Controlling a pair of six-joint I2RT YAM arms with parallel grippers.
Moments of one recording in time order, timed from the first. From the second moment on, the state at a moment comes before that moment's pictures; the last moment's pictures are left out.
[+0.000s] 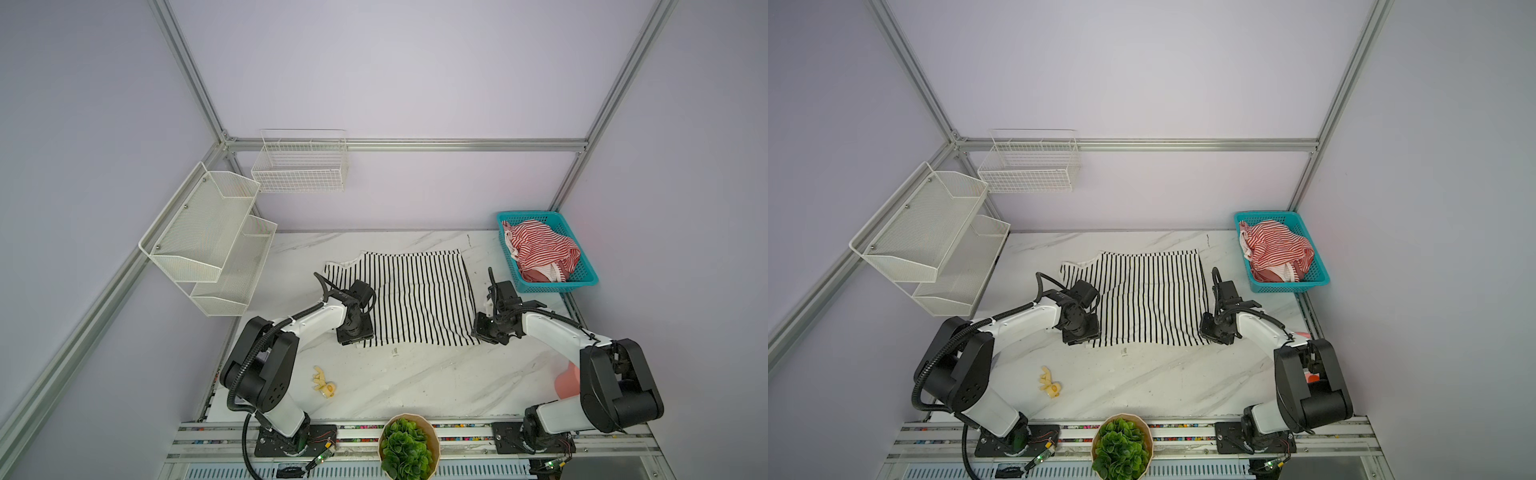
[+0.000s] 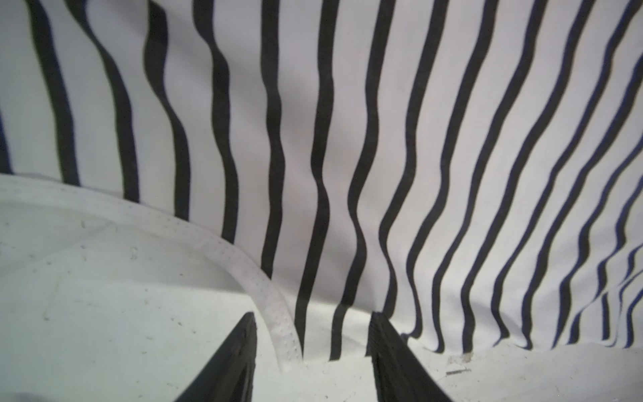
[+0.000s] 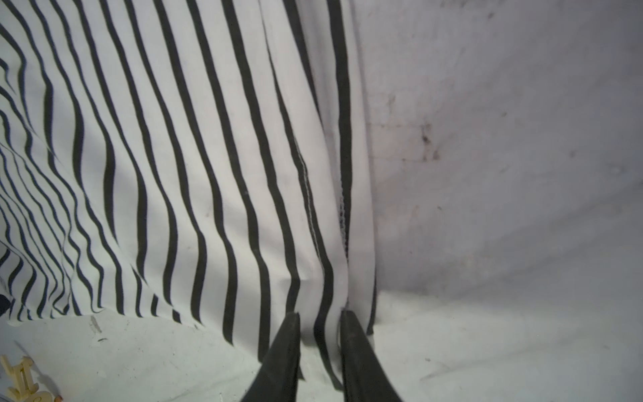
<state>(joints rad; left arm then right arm) -0.47 1.63 1.00 -0.76 0.01 -0.73 0.24 1.44 0.77 -0.57 -0.23 0.53</state>
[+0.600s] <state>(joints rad) -0.47 1.64 1.00 -0.75 0.00 -0.75 0.24 1.39 0.74 -0.58 -0.23 0.54</state>
